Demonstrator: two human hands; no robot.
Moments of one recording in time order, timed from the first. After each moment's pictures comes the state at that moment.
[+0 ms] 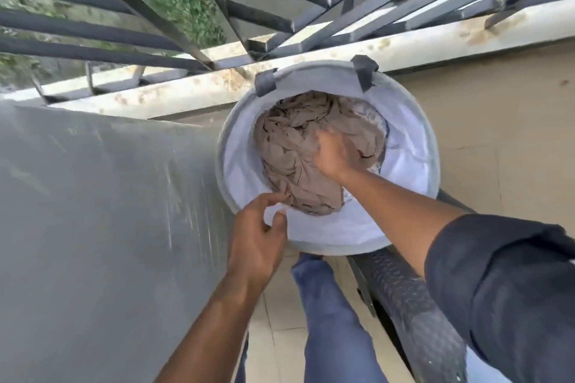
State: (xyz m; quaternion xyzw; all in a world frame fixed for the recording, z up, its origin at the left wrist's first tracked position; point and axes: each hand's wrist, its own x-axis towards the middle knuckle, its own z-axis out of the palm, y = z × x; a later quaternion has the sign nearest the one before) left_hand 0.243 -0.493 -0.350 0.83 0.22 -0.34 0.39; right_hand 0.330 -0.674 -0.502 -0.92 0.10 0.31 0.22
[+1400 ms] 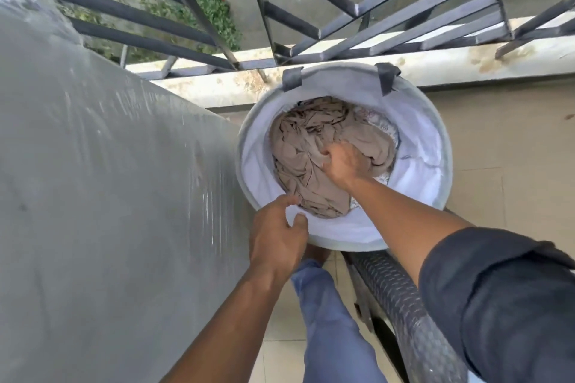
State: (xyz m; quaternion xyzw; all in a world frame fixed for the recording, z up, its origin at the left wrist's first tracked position) left_hand 0.219 -0.505 -0.348 0.81 0.26 -0.34 0.40; right_hand 0.307 -0.664 -0.505 -0.93 0.09 0.31 0.18
